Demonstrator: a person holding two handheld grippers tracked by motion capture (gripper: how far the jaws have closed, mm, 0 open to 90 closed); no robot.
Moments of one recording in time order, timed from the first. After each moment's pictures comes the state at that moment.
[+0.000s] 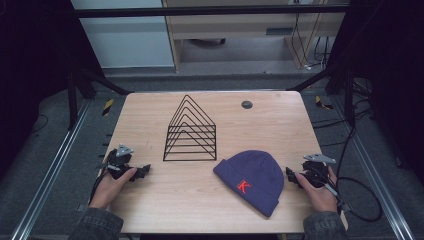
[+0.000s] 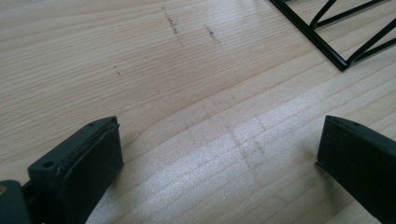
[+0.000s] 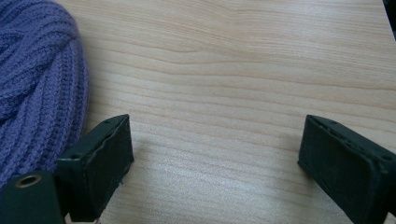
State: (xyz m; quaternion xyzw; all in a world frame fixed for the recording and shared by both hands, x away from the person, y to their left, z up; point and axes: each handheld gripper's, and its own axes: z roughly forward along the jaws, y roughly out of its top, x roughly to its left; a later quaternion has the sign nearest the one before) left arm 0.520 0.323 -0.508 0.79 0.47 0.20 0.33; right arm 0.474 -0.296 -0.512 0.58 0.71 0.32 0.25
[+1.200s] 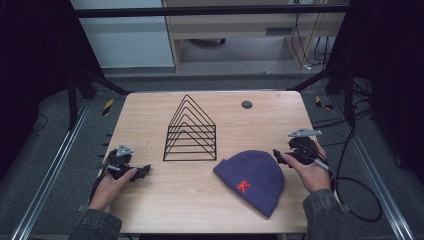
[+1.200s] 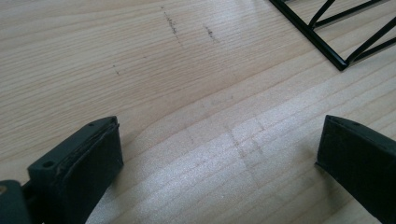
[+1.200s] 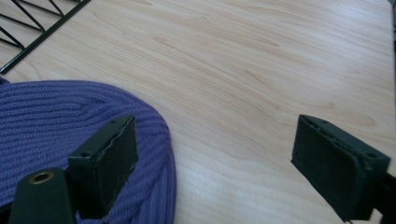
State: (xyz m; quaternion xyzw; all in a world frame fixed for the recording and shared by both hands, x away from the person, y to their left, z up) left arm 0.520 0.323 -0.507 0.79 0.47 0.20 0.33; right arm 0.510 -0.249 -0.433 0.50 0.77 0.32 0.24
